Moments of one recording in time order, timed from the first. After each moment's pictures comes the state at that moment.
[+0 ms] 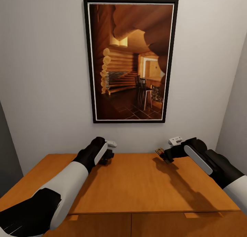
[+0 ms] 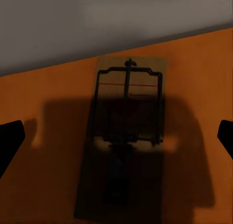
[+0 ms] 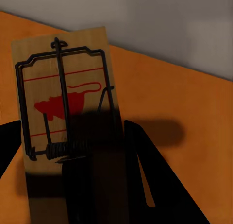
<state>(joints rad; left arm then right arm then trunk) -1.01 -0.17 -0.27 -0.58 0.21 0.95 0.25 -0.86 -0.46 0.60 -1.21 -0.68 1.05 -0.02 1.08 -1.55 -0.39</state>
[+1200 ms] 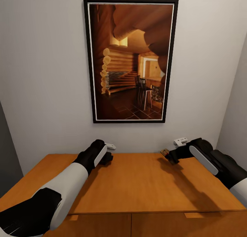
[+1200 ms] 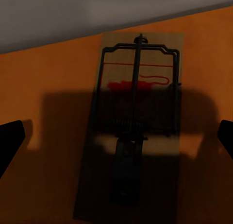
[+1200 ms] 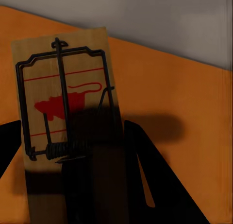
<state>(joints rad) -1.01 -0.17 -0.26 -0.52 0.21 0.92 0.26 -0.86 -0.51 0.60 -1.19 -0.68 1.04 0.00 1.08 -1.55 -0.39</state>
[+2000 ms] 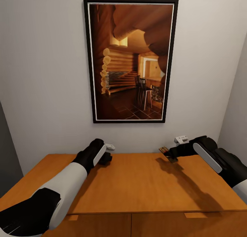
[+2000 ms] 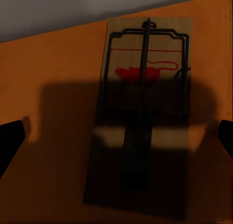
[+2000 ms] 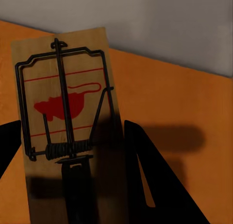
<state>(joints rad) -1.01 -0.16 -0.26 -0.54 0.21 0.98 0.25 -0.86 -0.53 0.55 -1.21 -0.69 1.04 0.11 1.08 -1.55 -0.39</state>
